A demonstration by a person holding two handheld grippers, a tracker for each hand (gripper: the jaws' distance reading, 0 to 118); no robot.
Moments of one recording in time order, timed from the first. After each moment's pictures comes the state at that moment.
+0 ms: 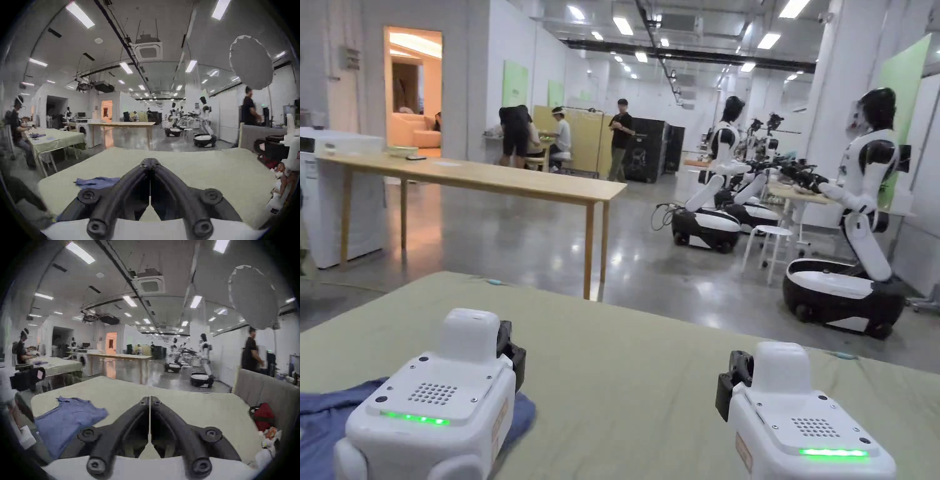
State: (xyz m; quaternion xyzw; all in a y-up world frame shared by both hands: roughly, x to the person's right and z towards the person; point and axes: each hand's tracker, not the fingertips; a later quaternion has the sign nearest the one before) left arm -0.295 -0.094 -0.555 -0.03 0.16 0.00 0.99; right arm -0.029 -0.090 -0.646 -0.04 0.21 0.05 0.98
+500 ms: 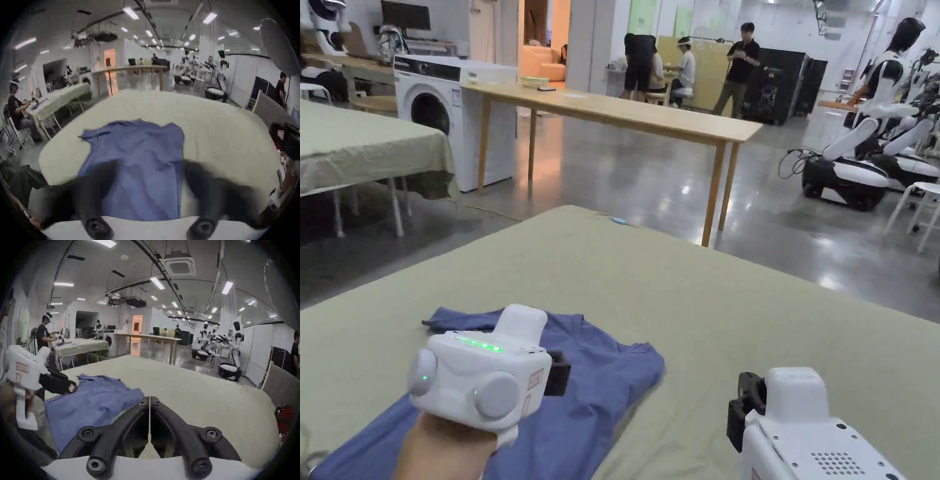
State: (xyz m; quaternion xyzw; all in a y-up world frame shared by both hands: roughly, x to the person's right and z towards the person) left arm -0.472 -0.200 -0.617 -0.31 0.16 0.07 0.94; right arm -0.167 -0.184 -0.680 -0.13 0.31 0.10 0.94
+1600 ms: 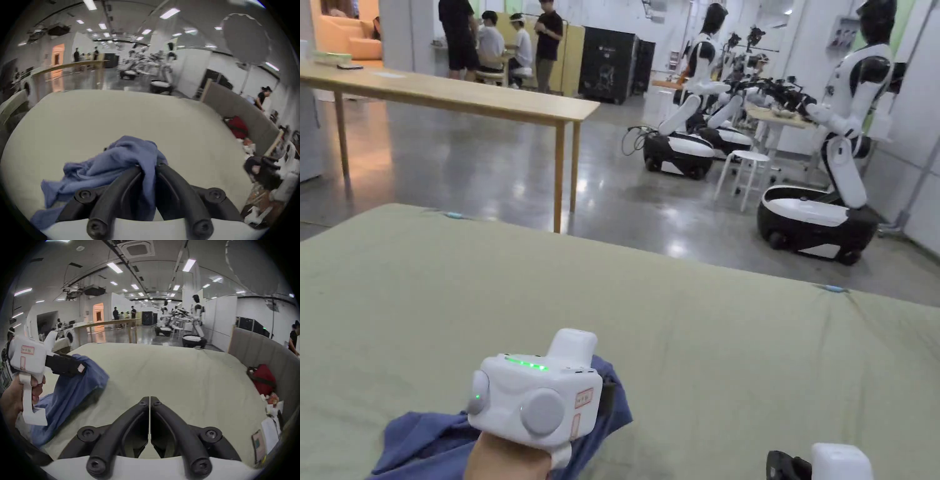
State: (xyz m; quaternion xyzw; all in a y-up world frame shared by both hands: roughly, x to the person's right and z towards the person) left arm -0.268 -0.211 -0.777 -0.30 -0.13 0.08 0.94; right arm 0.029 -0.213 -0.691 -0.22 0.12 0.05 0.97
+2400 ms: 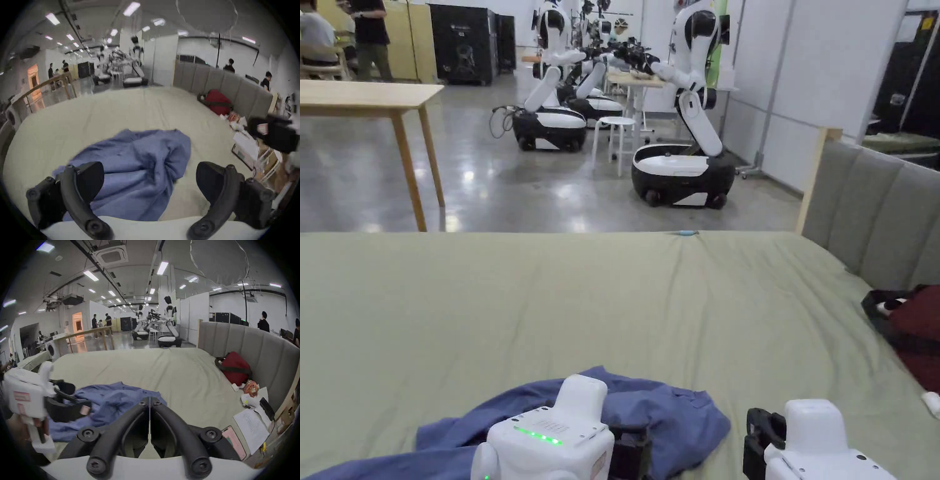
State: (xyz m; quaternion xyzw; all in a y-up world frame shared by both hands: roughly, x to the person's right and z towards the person) left arm -0.059 -0.239 -0.729 -0.28 -0.19 -0.01 0.94; right arm 0.191 -0.214 -0.656 -0.20 0.04 0.01 0.98
